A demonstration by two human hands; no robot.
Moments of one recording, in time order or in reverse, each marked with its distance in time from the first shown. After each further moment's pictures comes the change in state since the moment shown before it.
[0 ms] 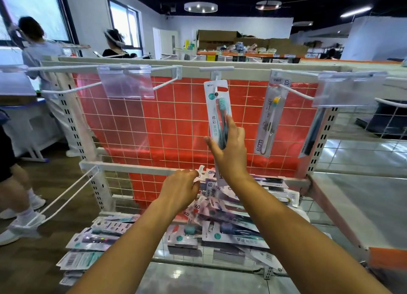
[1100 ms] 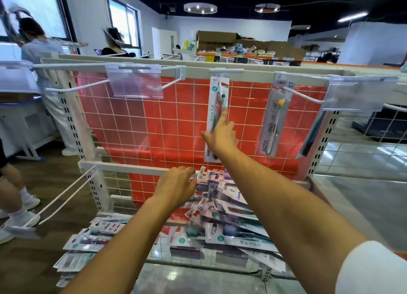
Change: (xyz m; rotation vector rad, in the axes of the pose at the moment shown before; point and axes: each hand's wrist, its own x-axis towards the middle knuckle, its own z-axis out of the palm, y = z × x) left_hand 0.000 -0.011 -0.016 -0.057 0.011 -0.006; right_hand 0.055 -0.017 0.033 -0.326 -0.270 0.364
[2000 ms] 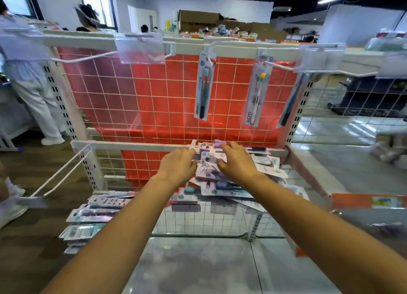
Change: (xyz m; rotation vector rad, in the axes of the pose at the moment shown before) left_hand -0.049 0.014 -0.002 0.027 -0.083 0.096; right_hand -0.137 0.084 -0.019 -0.313 -0.171 -0.243
